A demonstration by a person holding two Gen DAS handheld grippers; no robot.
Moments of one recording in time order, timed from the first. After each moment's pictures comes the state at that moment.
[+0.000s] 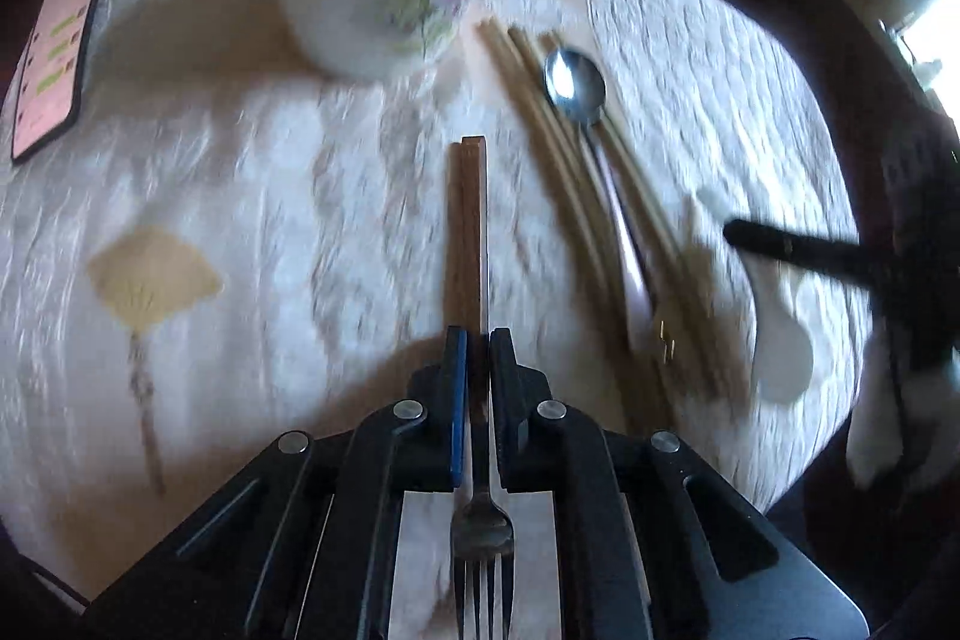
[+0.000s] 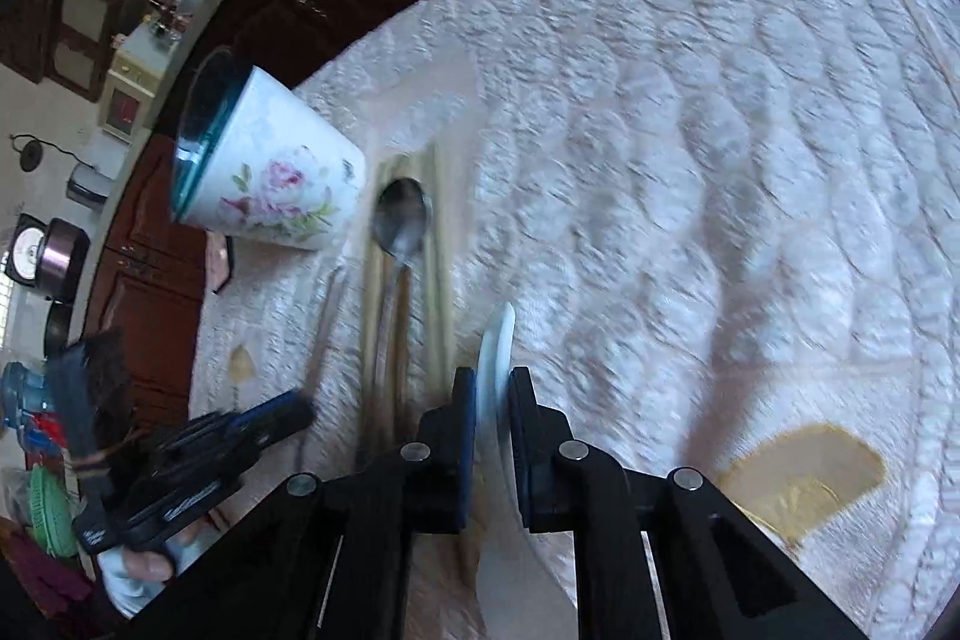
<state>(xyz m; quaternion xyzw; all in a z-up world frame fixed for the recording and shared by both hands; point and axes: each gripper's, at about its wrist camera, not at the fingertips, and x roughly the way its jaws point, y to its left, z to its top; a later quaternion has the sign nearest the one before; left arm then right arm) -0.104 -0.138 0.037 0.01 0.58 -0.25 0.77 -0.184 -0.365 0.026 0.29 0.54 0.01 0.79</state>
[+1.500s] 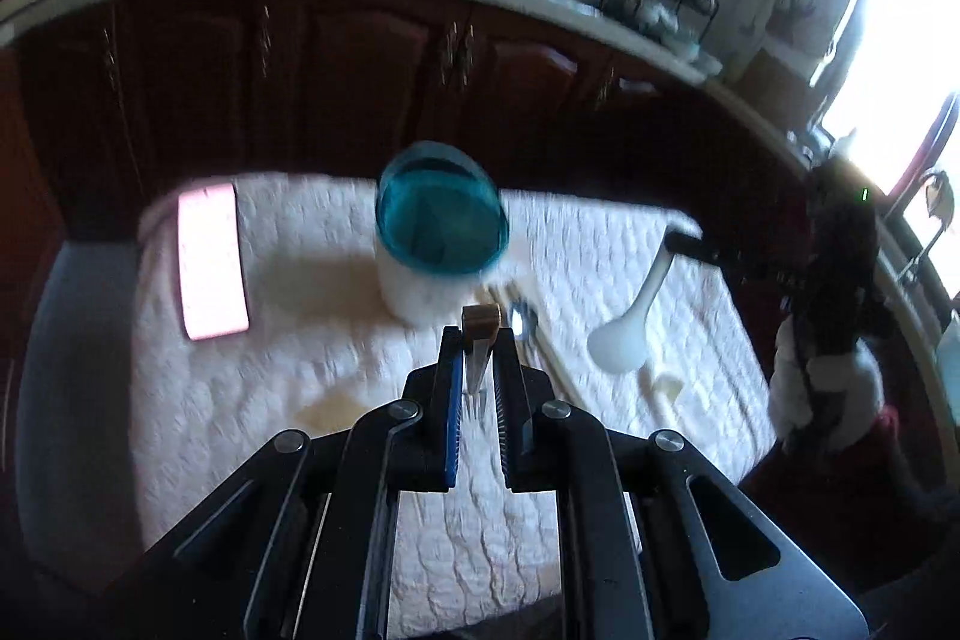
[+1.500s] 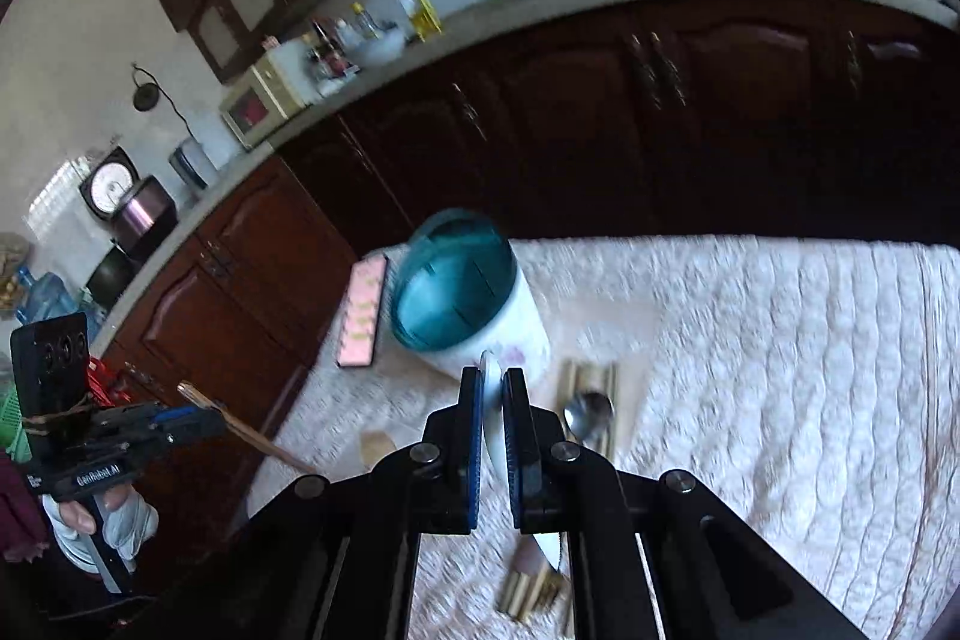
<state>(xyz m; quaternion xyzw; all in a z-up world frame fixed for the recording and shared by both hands) -0.123 -0.025 0.242 -0.04 0.40 -0.29 0.87 -0.162 -0.310 0.209 0.18 0.37 0.10 0.91</state>
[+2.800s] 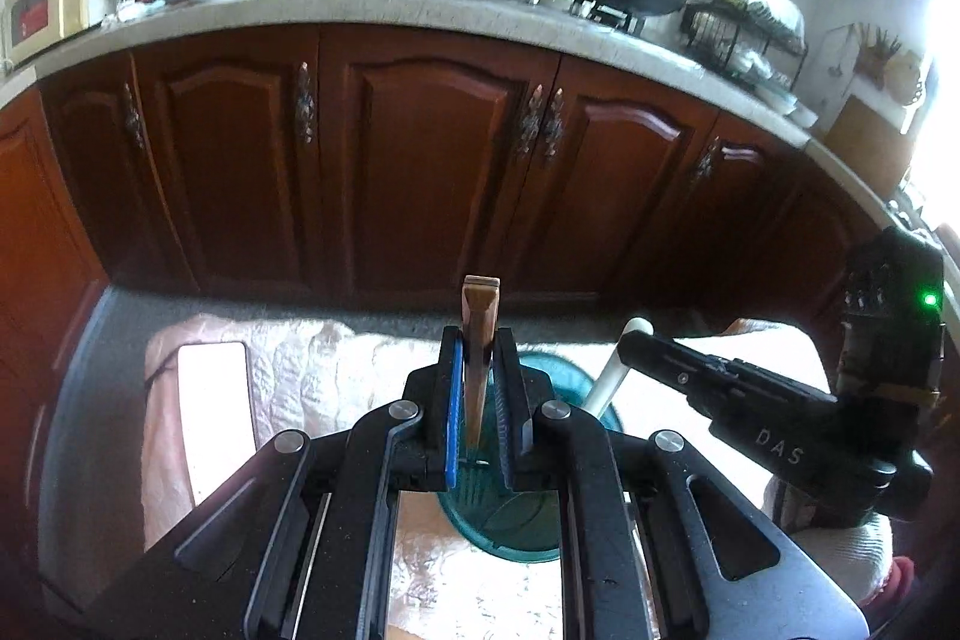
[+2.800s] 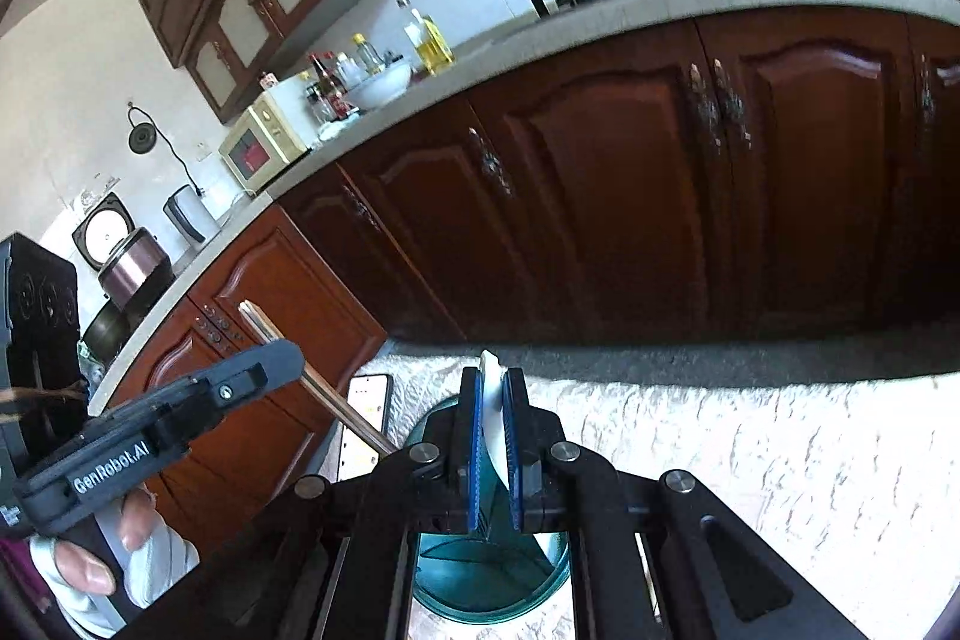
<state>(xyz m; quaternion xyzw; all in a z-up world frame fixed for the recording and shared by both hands) 0.036 -0.086 0.217 -0.03 0.37 -0.19 0.91 0.006 -0.283 0.171 0.21 0.35 0.11 0.91</state>
